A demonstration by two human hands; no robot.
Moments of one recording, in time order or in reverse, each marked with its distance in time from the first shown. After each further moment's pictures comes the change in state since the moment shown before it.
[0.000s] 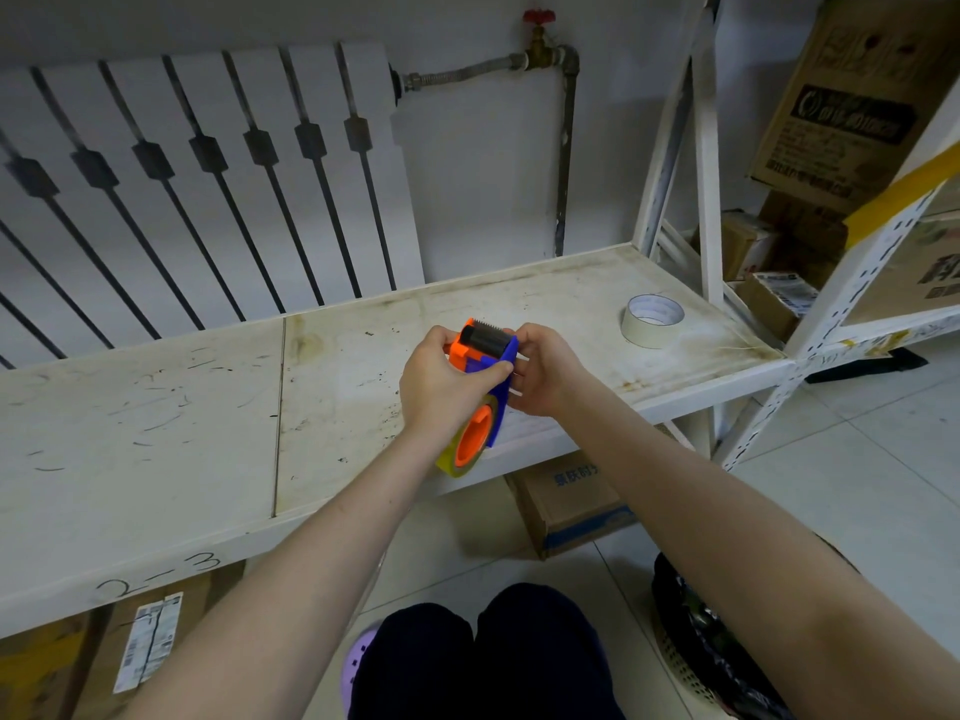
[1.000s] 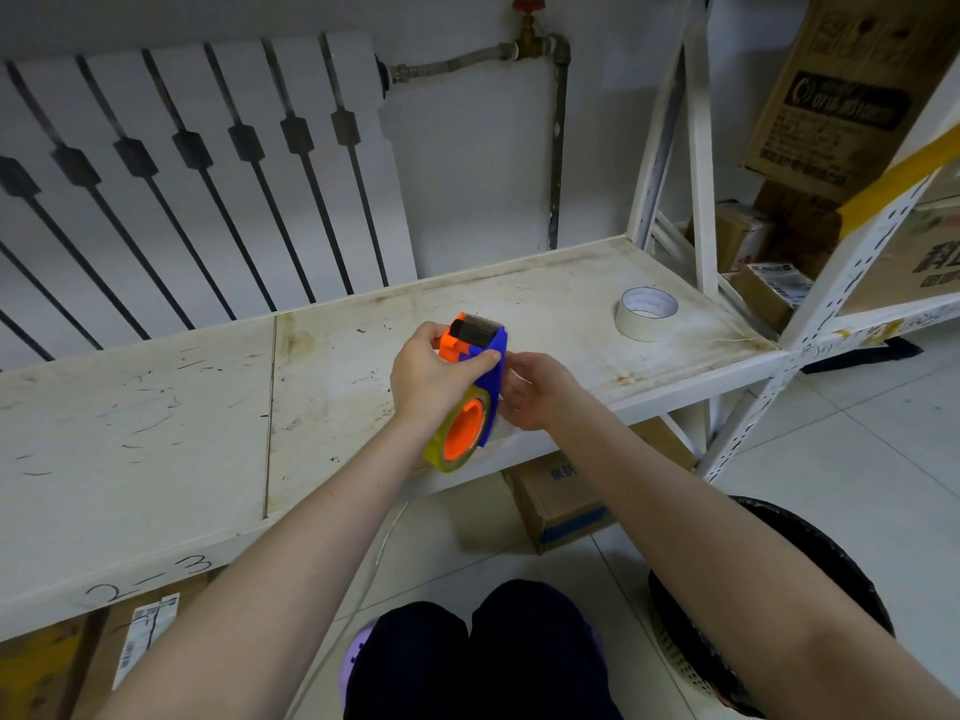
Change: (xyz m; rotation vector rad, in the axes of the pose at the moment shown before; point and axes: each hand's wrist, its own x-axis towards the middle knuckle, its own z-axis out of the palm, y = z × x) left_hand 0.012 -0.003 0.002 -0.073 -0.034 -0.059; right_hand -0.006 0.015 -0.006 0.174 0.120 0.140
